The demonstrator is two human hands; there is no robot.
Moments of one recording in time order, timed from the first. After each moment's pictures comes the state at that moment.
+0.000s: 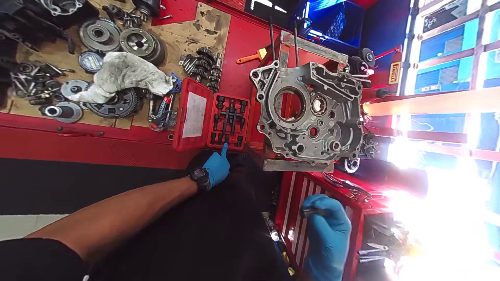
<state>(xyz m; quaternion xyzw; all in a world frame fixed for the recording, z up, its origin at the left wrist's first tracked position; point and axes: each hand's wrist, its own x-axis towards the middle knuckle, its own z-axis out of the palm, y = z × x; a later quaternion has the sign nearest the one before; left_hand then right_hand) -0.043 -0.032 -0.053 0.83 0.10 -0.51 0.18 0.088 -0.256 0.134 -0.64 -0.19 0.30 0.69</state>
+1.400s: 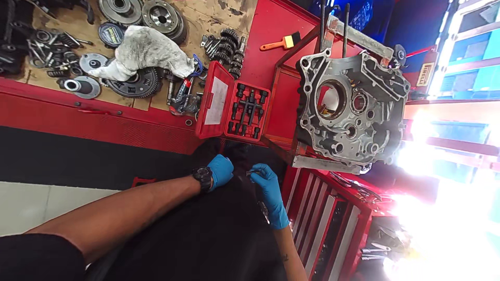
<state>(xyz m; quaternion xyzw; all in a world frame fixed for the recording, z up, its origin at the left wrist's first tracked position) -0.106 -0.033 -0.066 0.80 0.09 -0.51 0.31 0.004 -0.212 -0.045 -0.65 -0.02 0.54 0.53</state>
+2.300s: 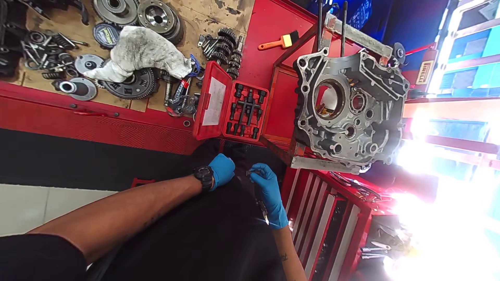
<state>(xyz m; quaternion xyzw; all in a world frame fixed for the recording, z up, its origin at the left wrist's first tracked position) -0.098 -0.034 -0.068 0.81 0.10 -0.49 0.31 0.005 -0.212 -0.049 -0.64 -0.01 0.54 0.55</state>
